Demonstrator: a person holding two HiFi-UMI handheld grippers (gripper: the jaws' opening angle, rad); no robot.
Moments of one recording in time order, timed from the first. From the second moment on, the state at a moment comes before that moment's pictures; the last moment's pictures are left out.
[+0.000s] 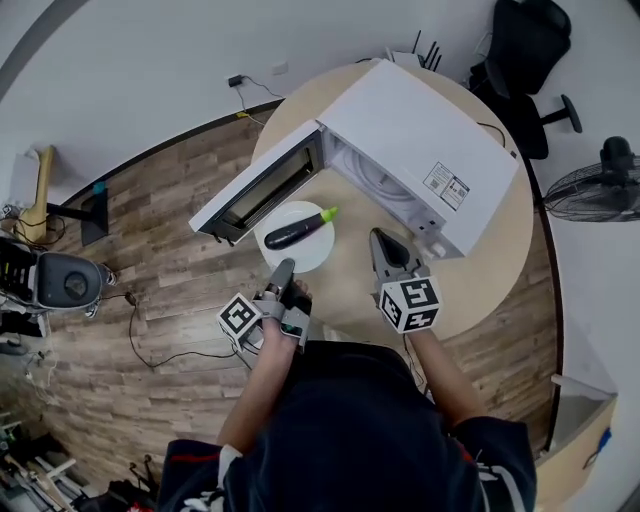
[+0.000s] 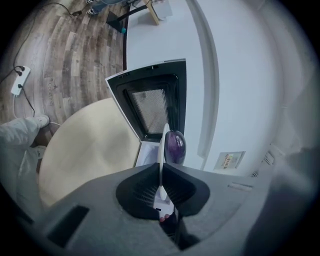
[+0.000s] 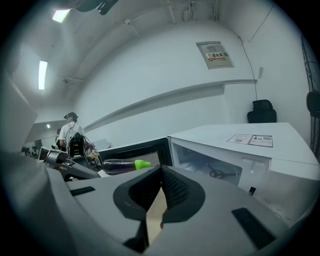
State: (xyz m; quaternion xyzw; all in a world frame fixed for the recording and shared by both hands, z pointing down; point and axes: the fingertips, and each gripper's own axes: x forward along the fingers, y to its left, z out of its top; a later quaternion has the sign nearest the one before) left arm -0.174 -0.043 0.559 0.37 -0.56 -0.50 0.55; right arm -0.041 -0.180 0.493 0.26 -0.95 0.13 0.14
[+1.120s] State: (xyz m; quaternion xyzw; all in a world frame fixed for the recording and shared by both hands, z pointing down) left arm -0.123 -0.171 0.618 0.52 -0.44 -0.31 0.66; right arm 0.004 -0.201 0.511 0.41 -0.89 0.10 0.17
